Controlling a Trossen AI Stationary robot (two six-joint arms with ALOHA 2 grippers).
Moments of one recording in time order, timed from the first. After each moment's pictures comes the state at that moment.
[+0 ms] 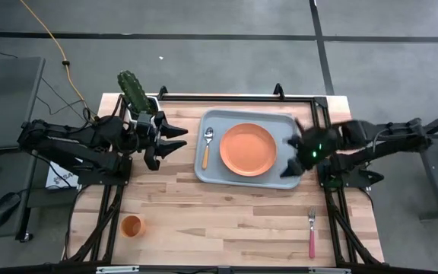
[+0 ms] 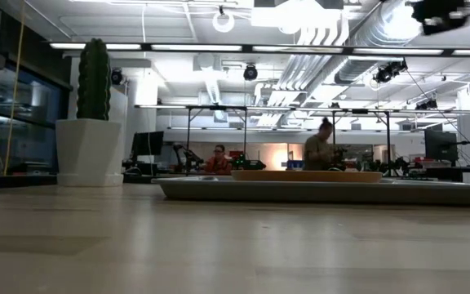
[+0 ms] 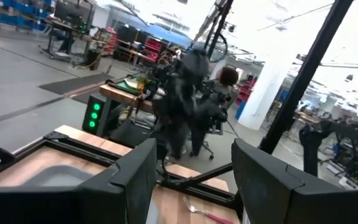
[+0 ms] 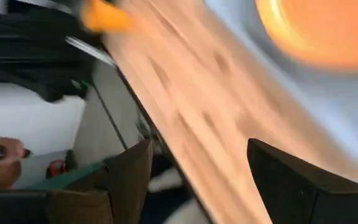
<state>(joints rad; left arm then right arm) 0.00 0.86 0.82 0.15 -0.17 -0.34 0.11 0.93 1.04 -0.89 -0.26 1.14</state>
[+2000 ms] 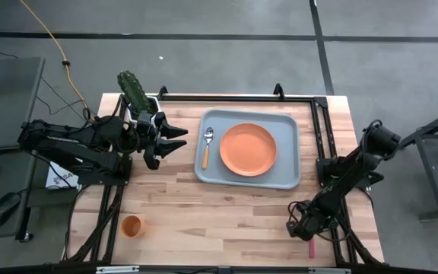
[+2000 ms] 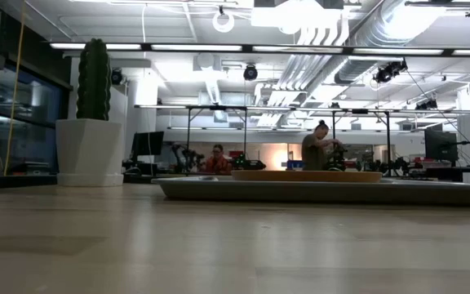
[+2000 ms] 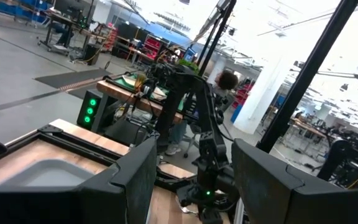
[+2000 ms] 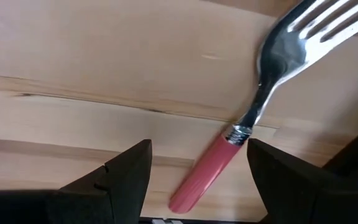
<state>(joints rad) 0.00 0.86 0.82 0.15 -0.17 -0.39 0.89 1.52 0.67 -0.45 -0.33 2.29</state>
